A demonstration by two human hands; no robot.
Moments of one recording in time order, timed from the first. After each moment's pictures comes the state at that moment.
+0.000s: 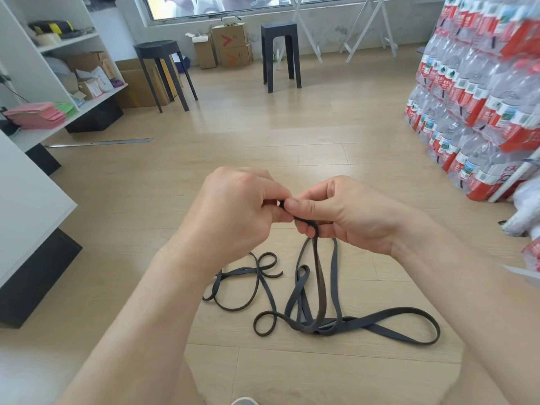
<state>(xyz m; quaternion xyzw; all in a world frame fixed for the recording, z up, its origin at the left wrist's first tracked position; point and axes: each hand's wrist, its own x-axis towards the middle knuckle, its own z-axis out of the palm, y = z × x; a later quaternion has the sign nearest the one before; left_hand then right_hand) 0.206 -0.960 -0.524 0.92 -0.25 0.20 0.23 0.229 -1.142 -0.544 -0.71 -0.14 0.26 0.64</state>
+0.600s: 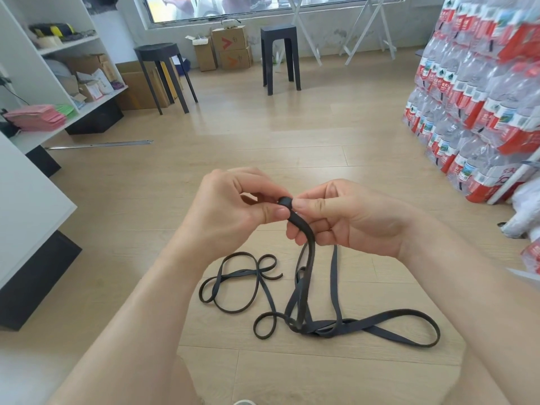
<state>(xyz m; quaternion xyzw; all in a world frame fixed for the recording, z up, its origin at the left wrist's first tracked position) 0.207 -0.955 -0.522 0.85 -0.18 0.07 0.50 0.230 -1.149 -0.542 -0.65 -0.19 0.32 0.66</state>
